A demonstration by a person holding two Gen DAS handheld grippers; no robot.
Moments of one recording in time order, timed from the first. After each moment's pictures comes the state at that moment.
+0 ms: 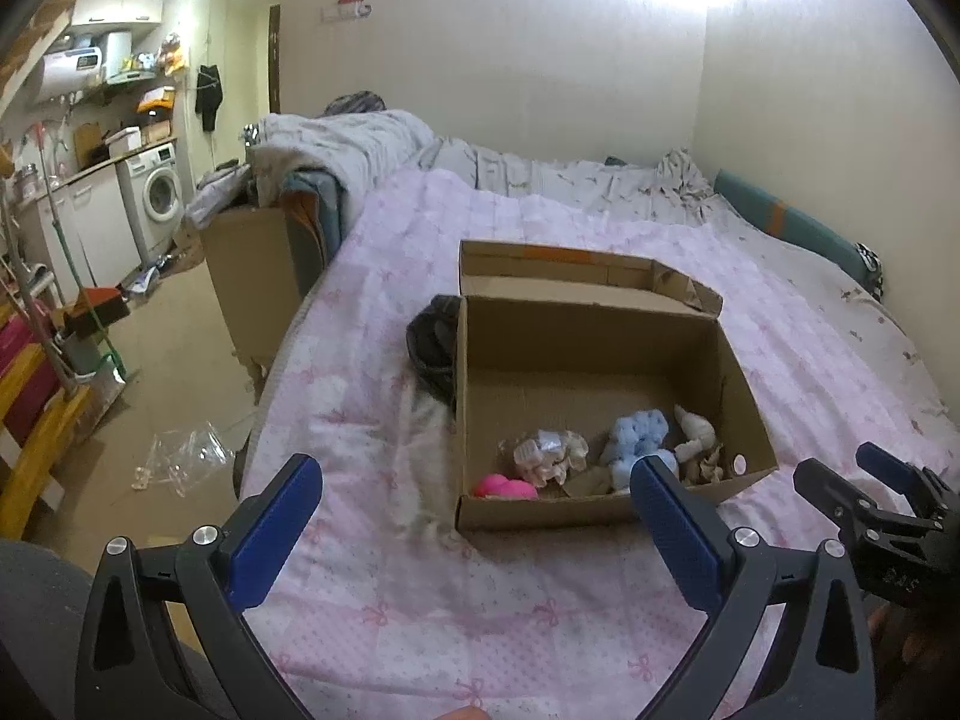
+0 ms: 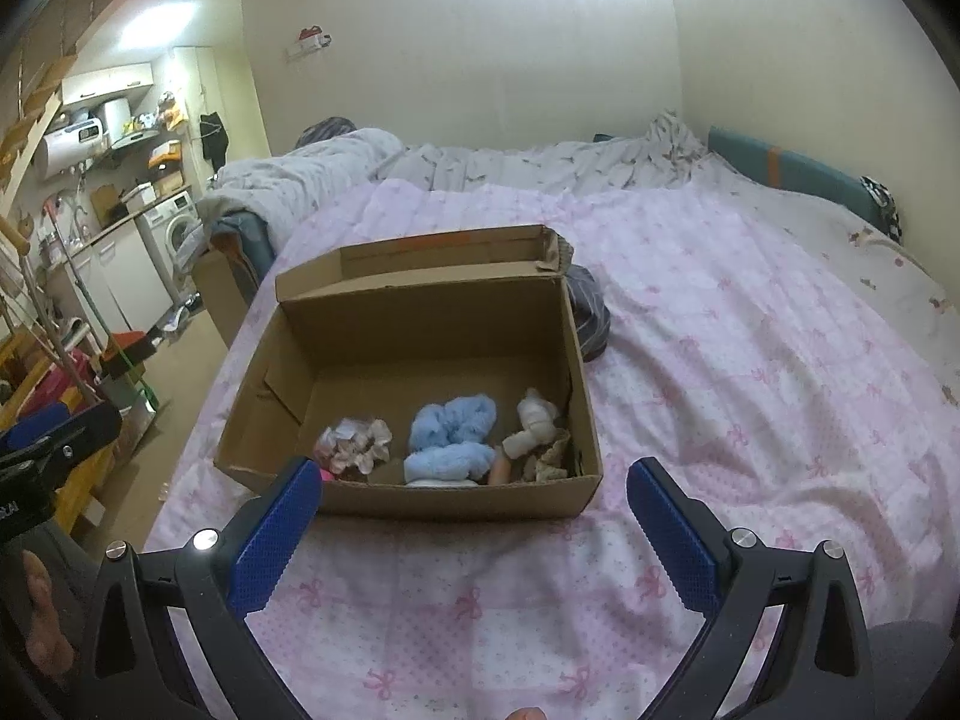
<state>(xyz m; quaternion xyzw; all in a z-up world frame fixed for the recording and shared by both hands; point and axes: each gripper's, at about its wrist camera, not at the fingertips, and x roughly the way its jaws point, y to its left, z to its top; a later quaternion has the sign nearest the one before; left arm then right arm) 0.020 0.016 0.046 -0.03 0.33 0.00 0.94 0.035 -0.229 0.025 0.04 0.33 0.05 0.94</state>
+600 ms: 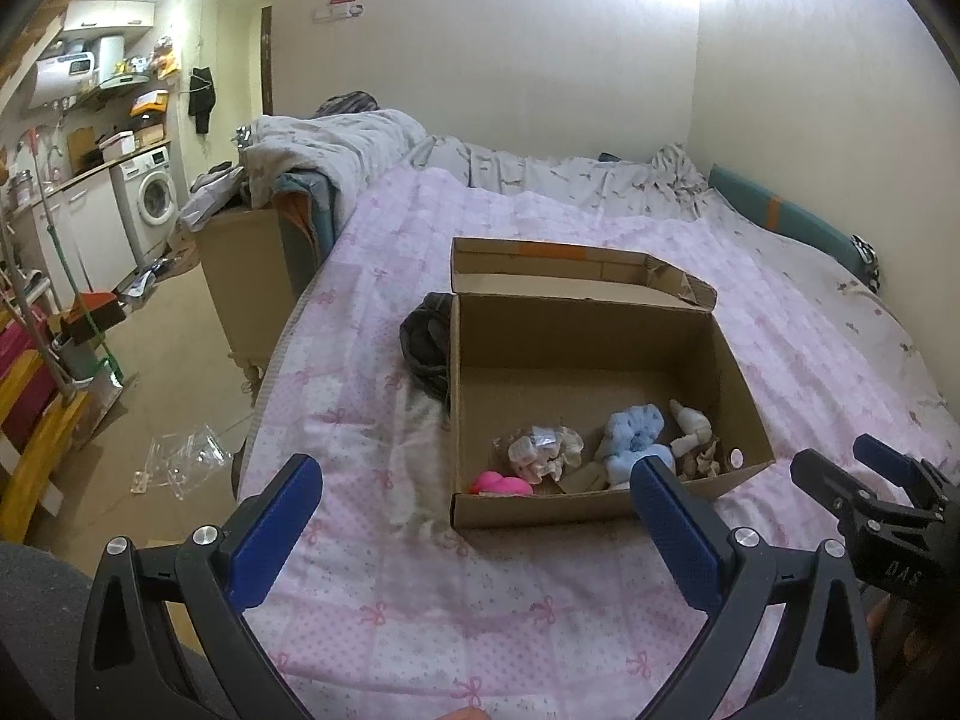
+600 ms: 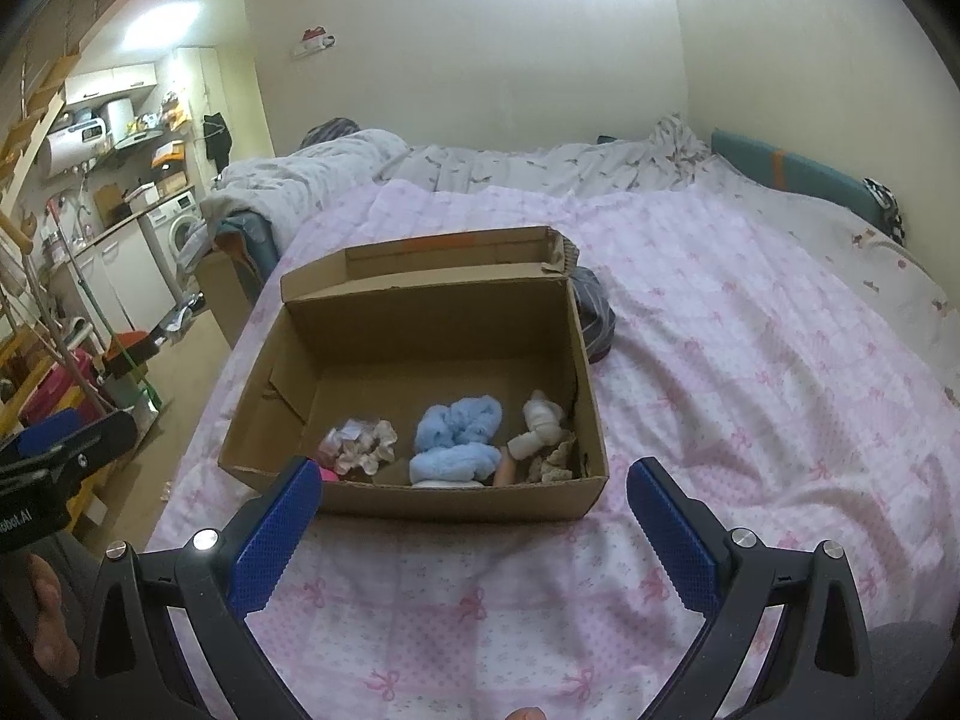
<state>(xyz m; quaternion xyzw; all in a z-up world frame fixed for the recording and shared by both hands) 0.022 0.012 0.045 -0.03 0.33 -0.01 0.94 0.034 -0.225 0.026 0.04 0.33 0.05 0.94</state>
